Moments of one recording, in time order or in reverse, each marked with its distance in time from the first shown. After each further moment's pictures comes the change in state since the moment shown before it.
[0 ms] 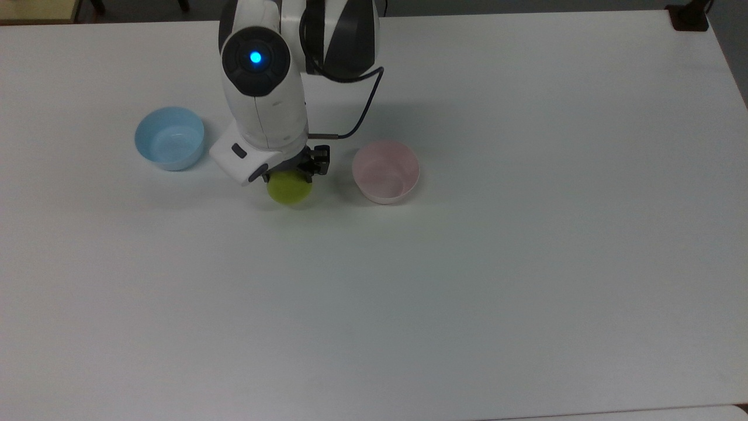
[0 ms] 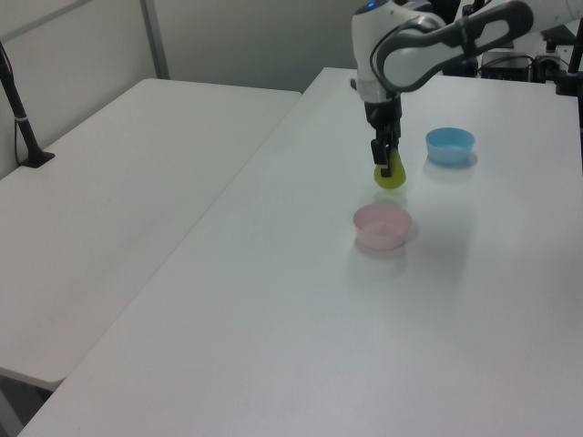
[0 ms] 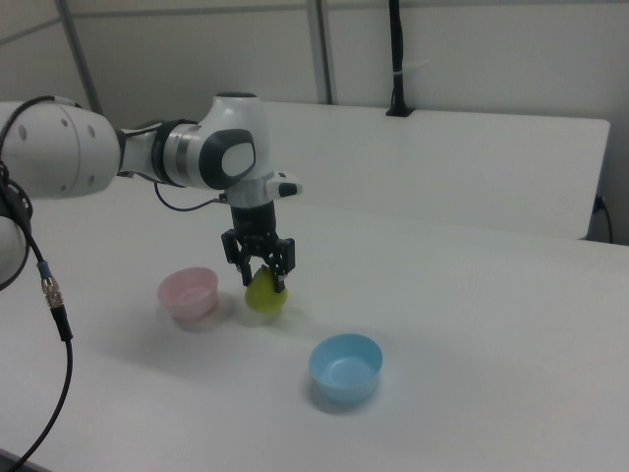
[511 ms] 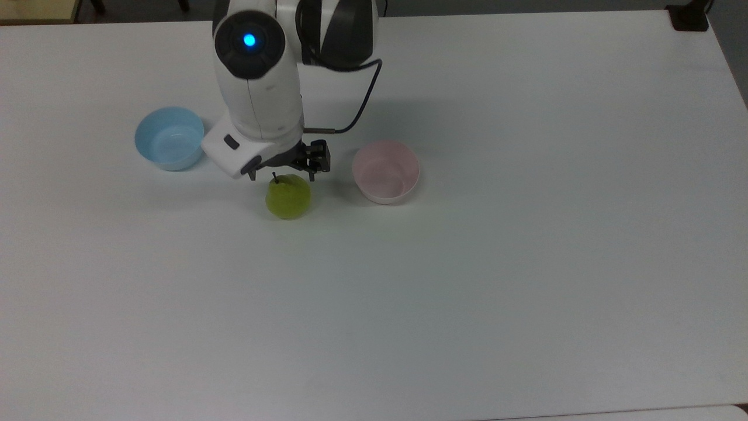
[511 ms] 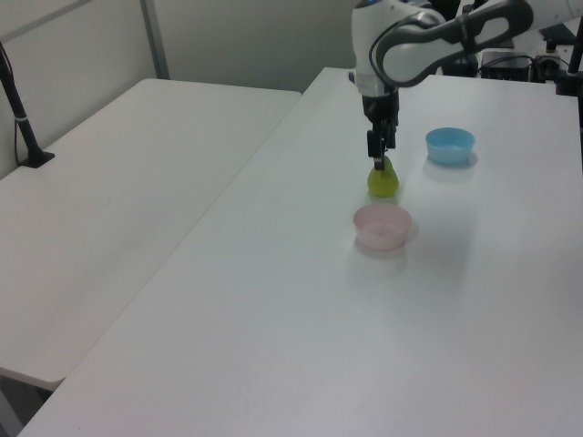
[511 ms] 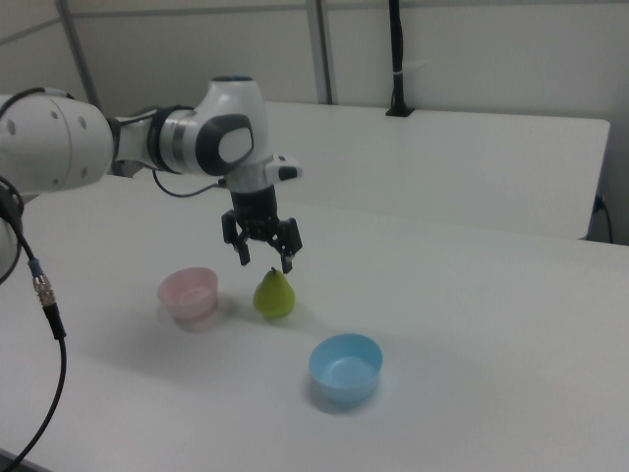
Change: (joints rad) arm -0.002 -0.028 -0.005 0.023 -0.002 0.004 0.001
